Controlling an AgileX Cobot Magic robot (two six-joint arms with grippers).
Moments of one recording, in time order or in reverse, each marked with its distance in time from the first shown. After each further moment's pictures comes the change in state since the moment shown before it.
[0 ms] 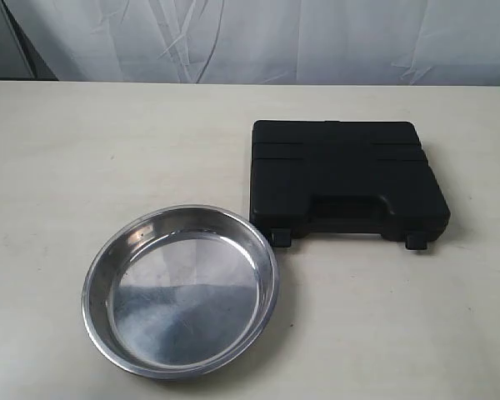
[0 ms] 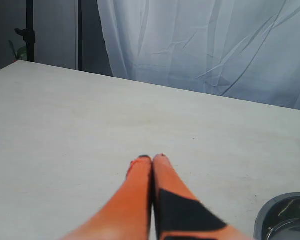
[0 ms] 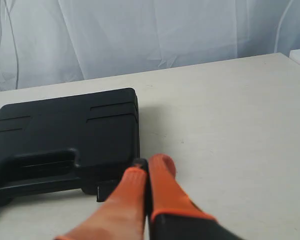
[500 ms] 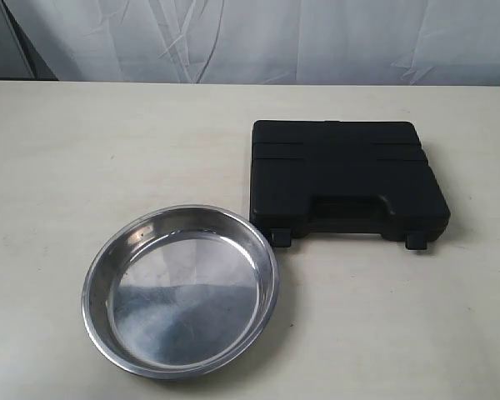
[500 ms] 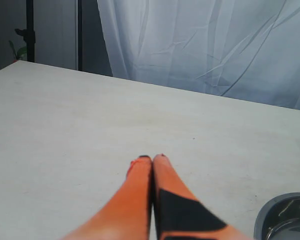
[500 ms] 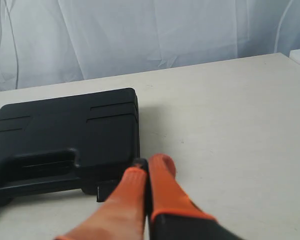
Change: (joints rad) left arm 0.000 0.000 0.000 0.000 0.000 0.000; right arm 0.000 0.000 0.000 0.000 0.000 0.000
